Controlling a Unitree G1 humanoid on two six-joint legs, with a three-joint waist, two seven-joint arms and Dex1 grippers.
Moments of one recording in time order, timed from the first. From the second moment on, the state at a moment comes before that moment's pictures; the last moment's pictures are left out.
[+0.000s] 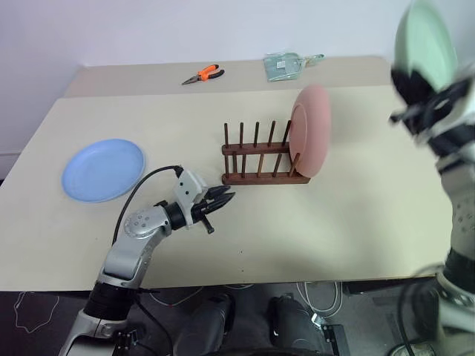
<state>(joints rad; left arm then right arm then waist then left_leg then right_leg) -0.23 0.39 -0.10 -0.13 -0.28 0.22 -0.74 -0.60 -0.58 -0.46 -0.48 0.67 0.64 0.31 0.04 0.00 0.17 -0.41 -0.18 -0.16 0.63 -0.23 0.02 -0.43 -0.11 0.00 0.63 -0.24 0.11</state>
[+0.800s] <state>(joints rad) -0.16 0.39 -0.04 -0.18 -0.30 0.20 -0.71 -0.58 -0.16 -0.12 -0.45 1.30 0.63 -0.23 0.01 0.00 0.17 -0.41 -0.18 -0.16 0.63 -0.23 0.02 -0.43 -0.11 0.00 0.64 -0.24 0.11</state>
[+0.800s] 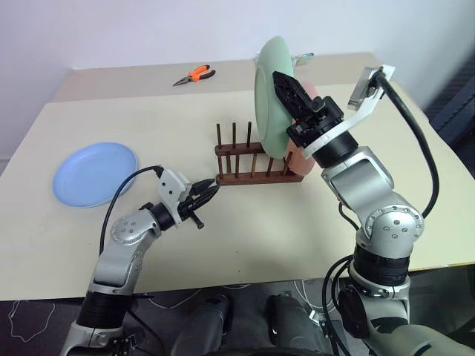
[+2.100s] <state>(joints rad) -0.15 0.39 -0.06 -0.21 -0.29 0.23 -0.71 -0.63 -0.03 -0.13 -0.33 1.30 0.58 -0.37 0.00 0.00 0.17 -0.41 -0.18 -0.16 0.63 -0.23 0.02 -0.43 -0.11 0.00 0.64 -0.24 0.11</state>
